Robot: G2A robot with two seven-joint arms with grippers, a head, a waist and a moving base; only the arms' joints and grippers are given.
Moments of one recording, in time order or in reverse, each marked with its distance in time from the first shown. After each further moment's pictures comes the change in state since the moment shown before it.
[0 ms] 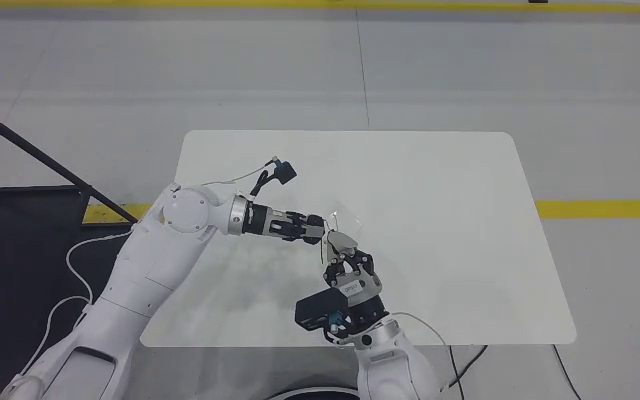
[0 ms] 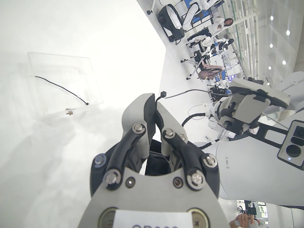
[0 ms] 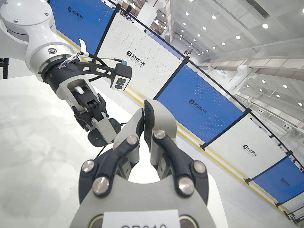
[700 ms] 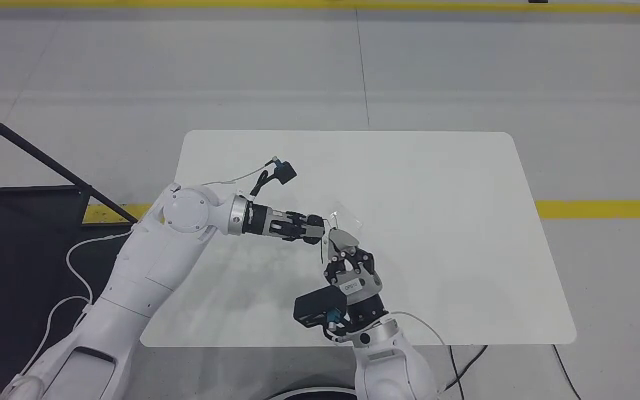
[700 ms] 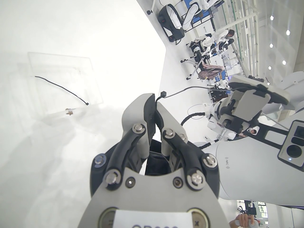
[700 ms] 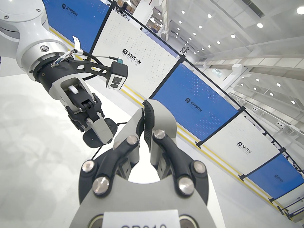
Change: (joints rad) left arm 0.000 0.000 0.000 0.000 0.000 0.000 0.000; right arm 0.013 0.008 -0.017 0.007 -0.004 0.038 0.021
